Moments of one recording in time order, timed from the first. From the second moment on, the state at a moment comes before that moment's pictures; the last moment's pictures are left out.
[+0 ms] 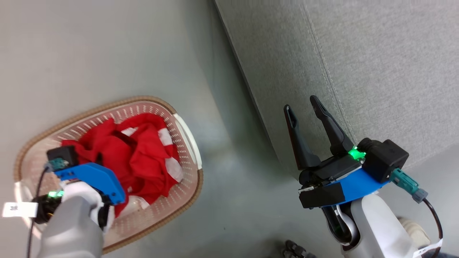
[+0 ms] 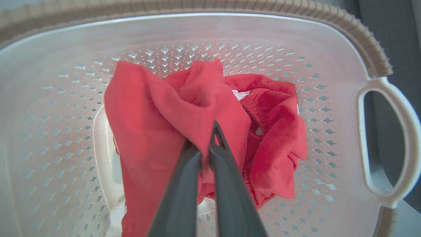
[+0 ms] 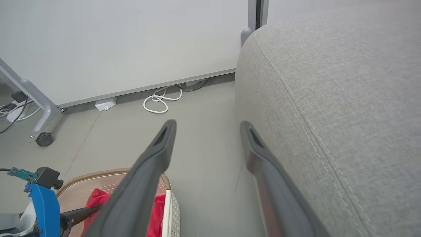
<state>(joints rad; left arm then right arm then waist) -0.71 0.18 -0.09 1.29 -0.38 -0.10 -0.15 -0.35 -0.05 0.28 0.15 0.33 0.13 -0.26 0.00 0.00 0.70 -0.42</state>
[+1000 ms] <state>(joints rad) -0.55 0.05 -0.57 0.79 -0.66 -0.13 -0.08 -0.14 -0.05 0.21 0.29 0.19 0.13 -0.26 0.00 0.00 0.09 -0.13</state>
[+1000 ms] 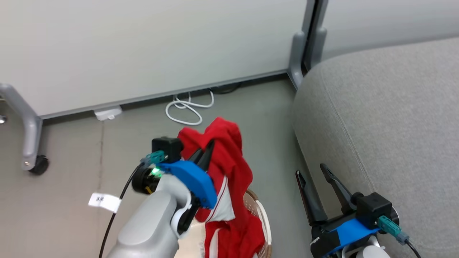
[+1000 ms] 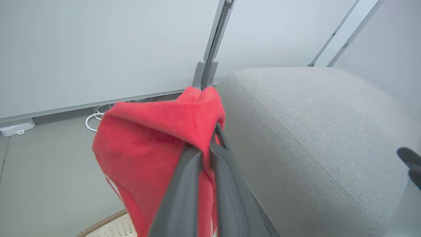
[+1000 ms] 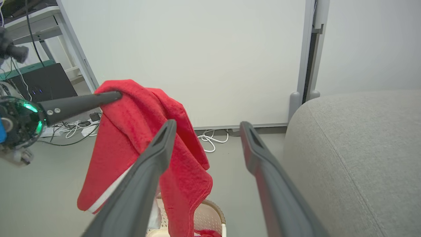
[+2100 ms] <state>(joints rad) -0.81 0.05 -0.94 0.66 -0.87 -0.10 -0.13 -0.11 -0.05 0.22 0.29 0.16 0.13 -0.21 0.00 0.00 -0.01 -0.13</state>
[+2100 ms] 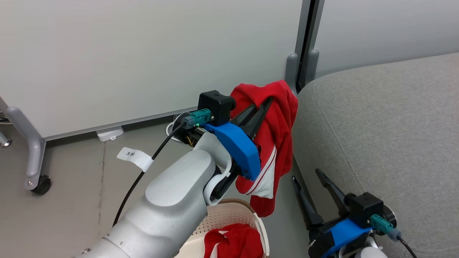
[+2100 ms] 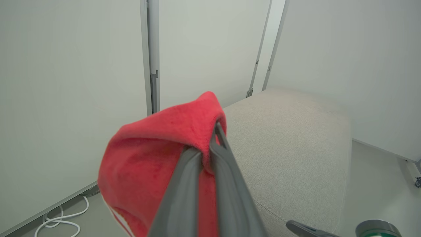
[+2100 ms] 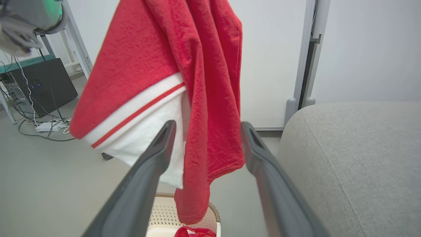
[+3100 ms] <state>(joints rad) -0.90 0.05 -1.10 0.67 -1.00 -0.09 -0.17 -0.53 -0.05 0.34 0.67 0.24 0.13 -0.04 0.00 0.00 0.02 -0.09</state>
